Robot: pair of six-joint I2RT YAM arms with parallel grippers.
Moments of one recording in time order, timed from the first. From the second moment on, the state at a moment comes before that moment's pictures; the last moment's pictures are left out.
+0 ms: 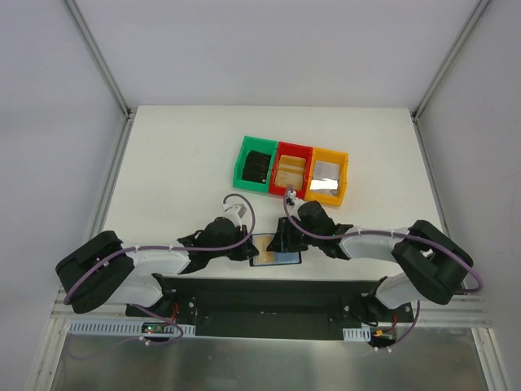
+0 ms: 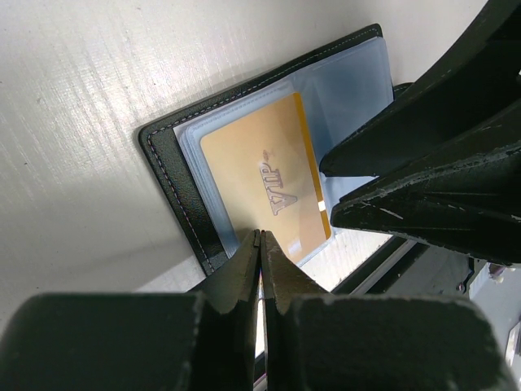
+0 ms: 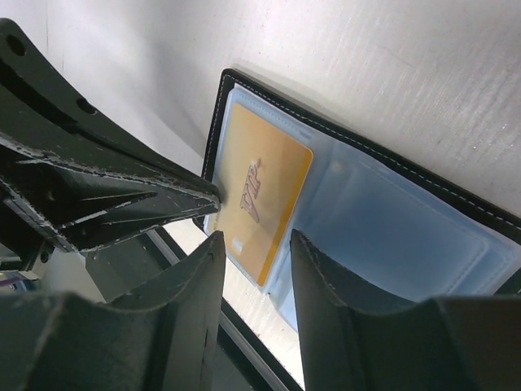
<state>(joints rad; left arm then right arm) -0.90 1.29 0.31 0.31 0.09 -0.84 0.84 1.45 0.50 0.24 -0.32 0.72</state>
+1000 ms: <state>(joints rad) -0.90 1.23 0.31 0.20 0.05 -0.82 0.83 1.49 0.49 0.29 -0.33 0.74</state>
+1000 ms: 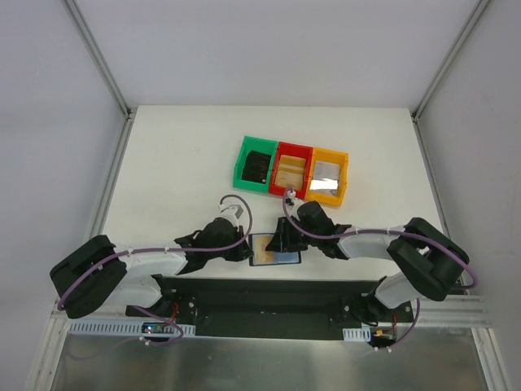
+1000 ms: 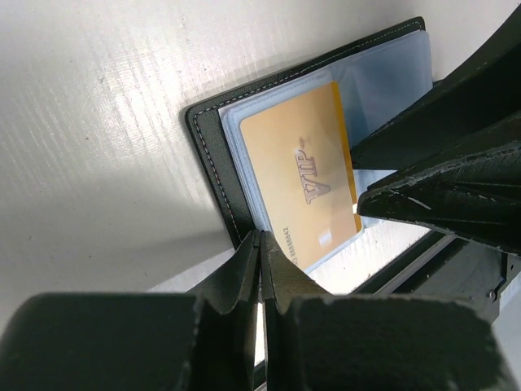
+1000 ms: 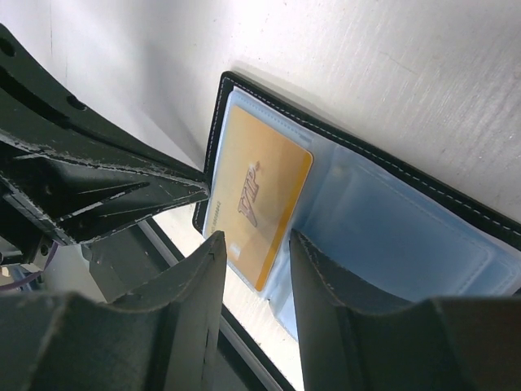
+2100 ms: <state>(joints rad) -0.90 1.25 0.31 0.21 0.05 -0.84 0.83 1.48 0.41 0.44 -0.35 0.88</state>
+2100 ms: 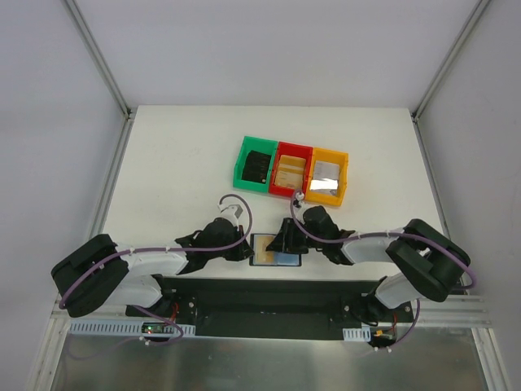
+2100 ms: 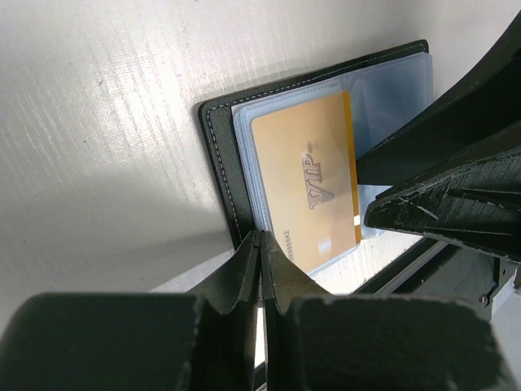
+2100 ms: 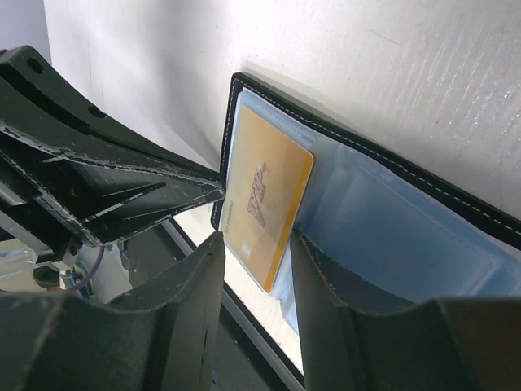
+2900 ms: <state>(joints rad) -0.90 1.24 0.27 0.27 0.04 -0.87 0.81 1.51 0.34 0.61 -0.33 1.05</state>
